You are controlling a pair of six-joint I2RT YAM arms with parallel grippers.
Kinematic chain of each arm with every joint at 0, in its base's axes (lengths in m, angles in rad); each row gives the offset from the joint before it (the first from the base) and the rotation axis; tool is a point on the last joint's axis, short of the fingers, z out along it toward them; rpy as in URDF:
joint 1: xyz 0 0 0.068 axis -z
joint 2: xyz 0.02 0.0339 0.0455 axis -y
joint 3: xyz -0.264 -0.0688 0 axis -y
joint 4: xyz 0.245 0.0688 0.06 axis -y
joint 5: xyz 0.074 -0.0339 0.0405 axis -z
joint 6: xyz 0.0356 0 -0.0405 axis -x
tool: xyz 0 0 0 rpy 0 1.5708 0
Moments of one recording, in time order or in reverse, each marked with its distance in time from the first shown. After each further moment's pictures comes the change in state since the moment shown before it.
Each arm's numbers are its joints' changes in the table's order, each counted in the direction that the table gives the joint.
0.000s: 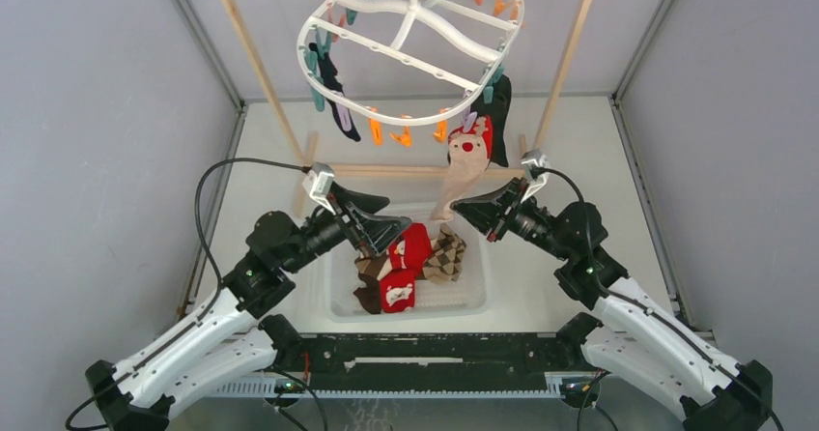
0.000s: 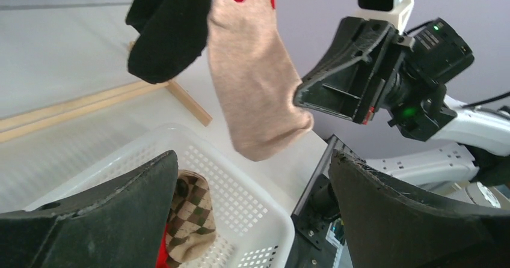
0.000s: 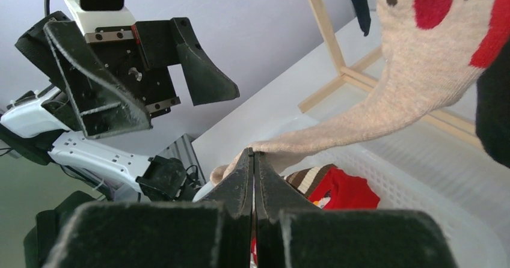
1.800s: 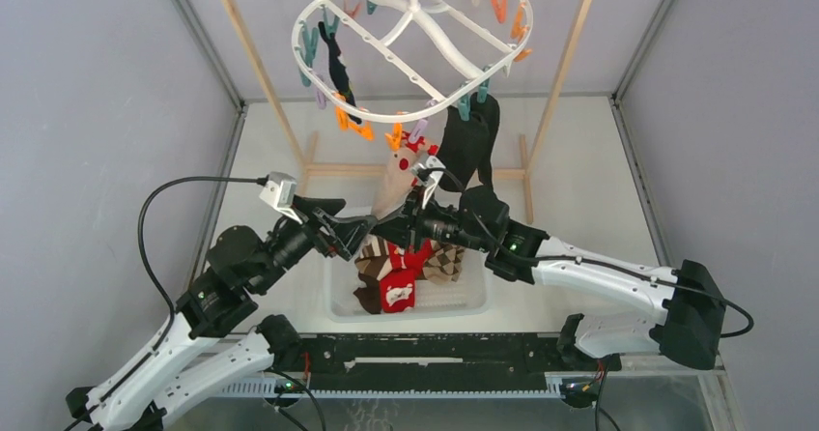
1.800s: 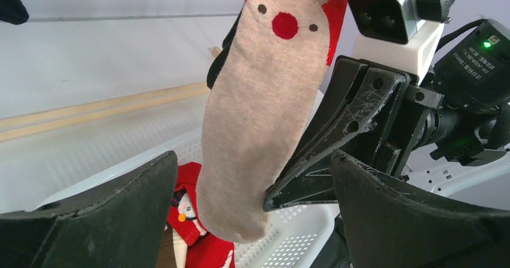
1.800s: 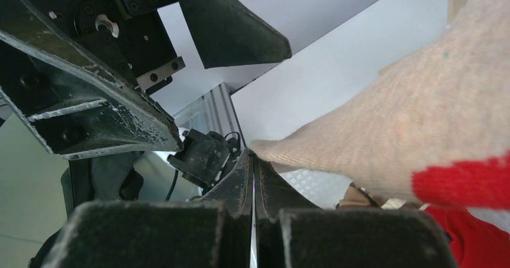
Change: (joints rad) left arm 0.077 0.161 0.138 -0.397 -0.297 -0.108; right arm -0.421 -0.496 0.325 -0.018 0.174 0.056
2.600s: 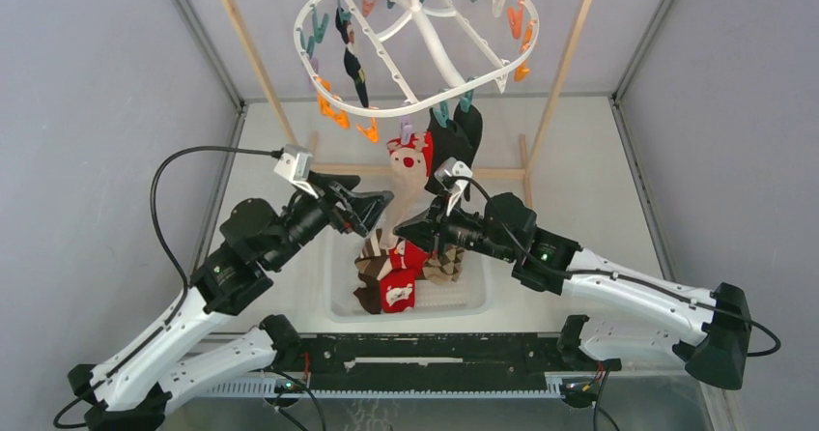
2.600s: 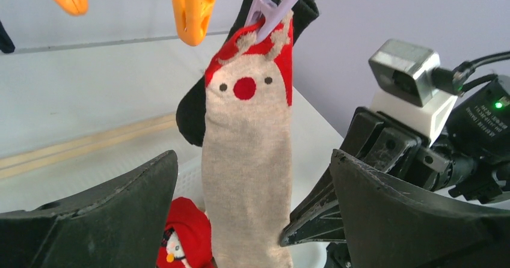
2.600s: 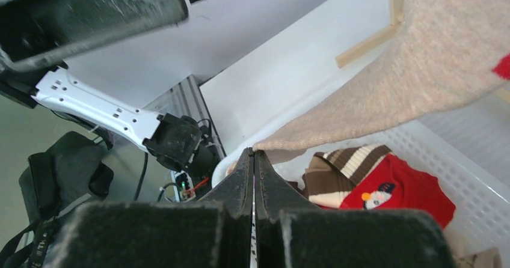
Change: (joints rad) left arm 0.000 -0.179 0.125 0.078 0.008 -0.017; right arm 0.000 0.161 -0.040 -0.170 0.089 0.081
